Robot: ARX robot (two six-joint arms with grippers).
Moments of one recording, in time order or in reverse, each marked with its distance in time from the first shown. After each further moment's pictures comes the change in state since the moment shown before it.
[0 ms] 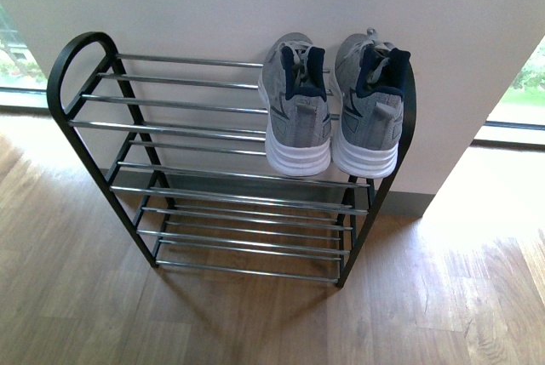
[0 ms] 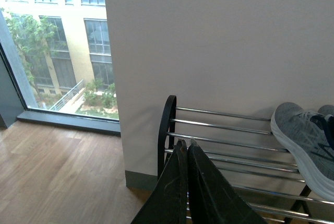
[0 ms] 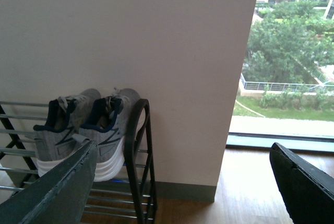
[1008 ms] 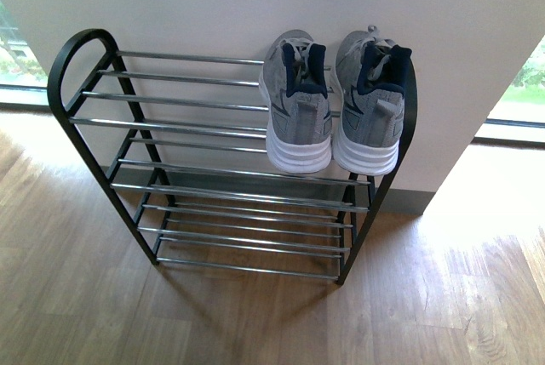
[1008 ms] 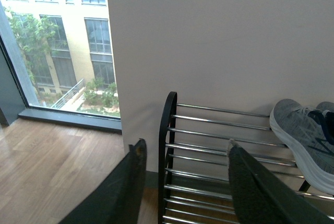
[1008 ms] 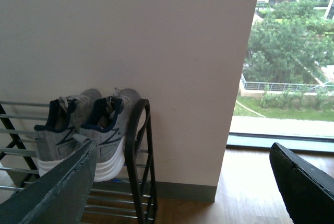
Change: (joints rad) left arm 0.001 -0.187 0.000 -0.205 0.000 0.000; right arm 0.000 0.000 0.000 0.000 -0.001 0.000
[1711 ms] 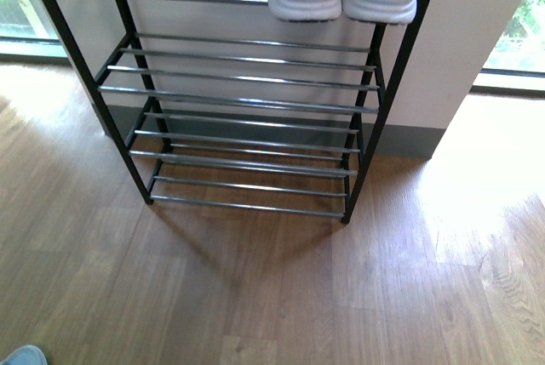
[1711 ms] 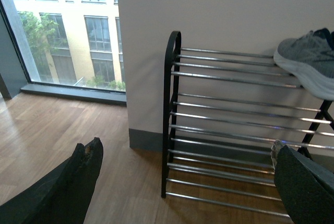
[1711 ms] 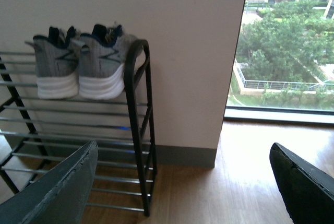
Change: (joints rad) left arm 0.000 -0.001 0.000 0.000 0.000 0.002; right arm 0.000 0.000 0.000 0.000 -0.001 0.000
